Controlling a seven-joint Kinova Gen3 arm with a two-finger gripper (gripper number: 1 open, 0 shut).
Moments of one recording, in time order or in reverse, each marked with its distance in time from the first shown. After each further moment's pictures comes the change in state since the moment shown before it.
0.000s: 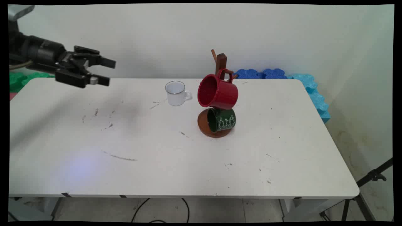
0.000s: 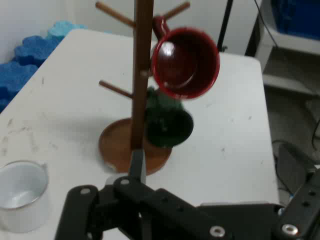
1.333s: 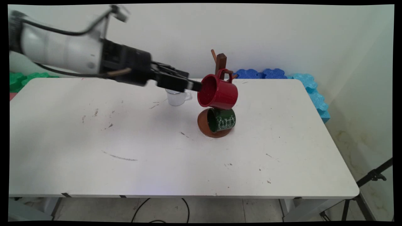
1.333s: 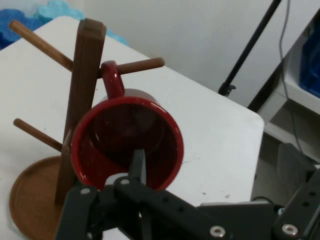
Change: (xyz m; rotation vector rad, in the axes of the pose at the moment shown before) arm 0.077 0.091 0.189 0.122 -0.022 -0.288
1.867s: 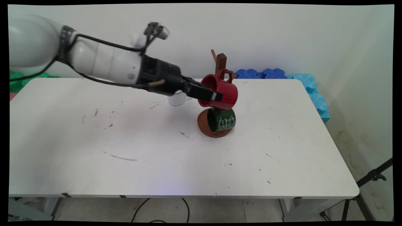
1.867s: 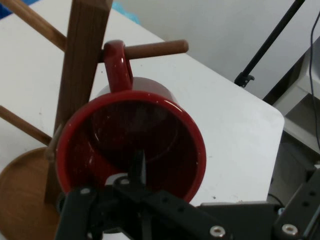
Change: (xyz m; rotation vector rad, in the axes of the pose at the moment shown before) arm -0.001 0.002 0.064 0.039 -0.052 -0.053
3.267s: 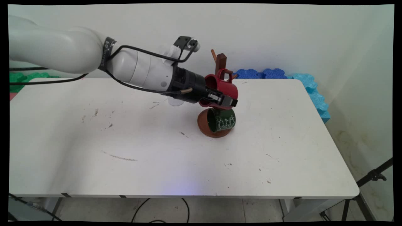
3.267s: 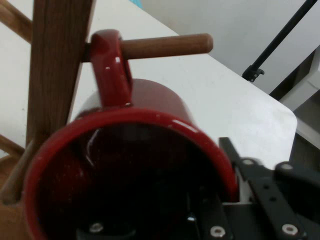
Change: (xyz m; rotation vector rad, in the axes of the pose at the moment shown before) arm 0.005 0.002 0.062 0.006 -0.042 -0.029
